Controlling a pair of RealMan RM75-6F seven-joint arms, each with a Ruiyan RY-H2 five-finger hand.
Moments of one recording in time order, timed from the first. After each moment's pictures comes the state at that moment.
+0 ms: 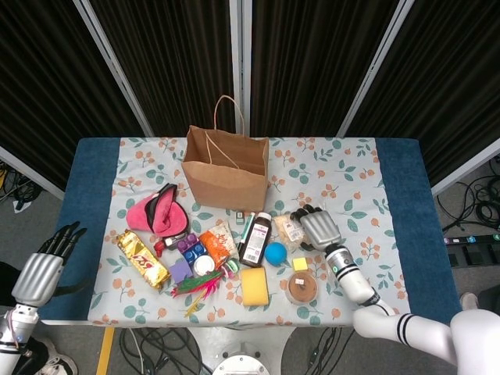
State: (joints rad) left arm -0.16 -1.25 0.04 -1.34 1.63 1.49 -0.21; right arm 0.71 -1.68 0.15 -1.24 -1.12 0.88 -0.35
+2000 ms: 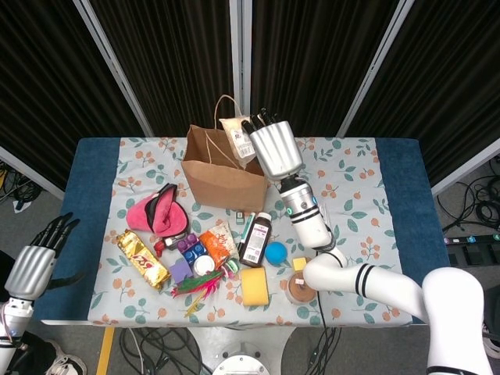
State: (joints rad) left arm -0.17 -1.23 0.01 -1.32 1.62 1.51 -0.28; right arm 1.12 -1.65 0.46 -1.27 -1.07 1.14 -0.63
